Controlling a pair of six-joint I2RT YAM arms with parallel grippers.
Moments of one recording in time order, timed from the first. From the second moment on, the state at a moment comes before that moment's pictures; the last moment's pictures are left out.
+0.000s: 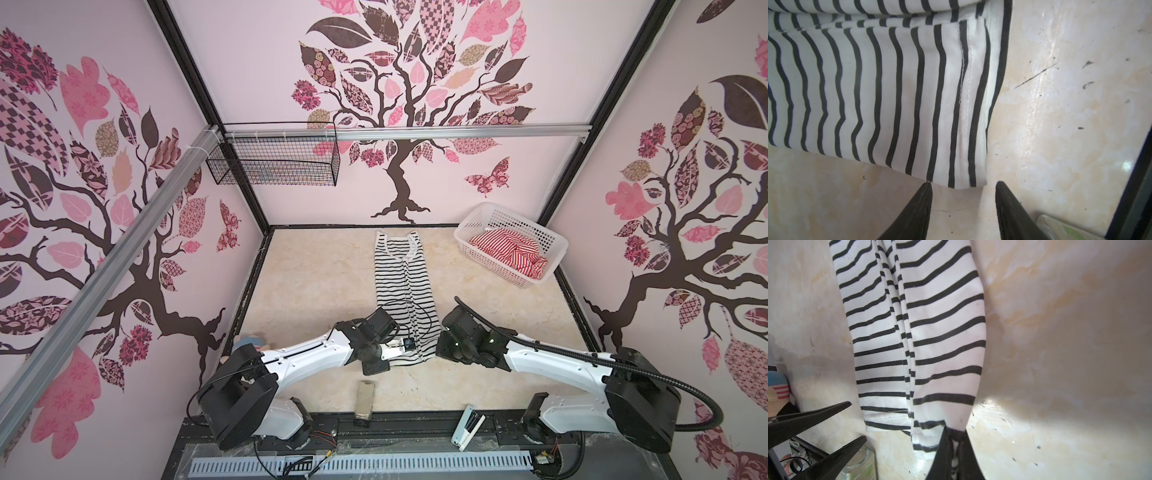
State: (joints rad) left arm -0.85 1.41 0.76 -0.59 0.05 0.59; right arm 0.83 1.28 0.63 -0.33 0.00 1.05
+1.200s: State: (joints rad) left arm -0.91 1.56 0.94 -0.75 0.29 0.60; right arm 0.76 1.10 0.56 -0.44 -0.10 0.96
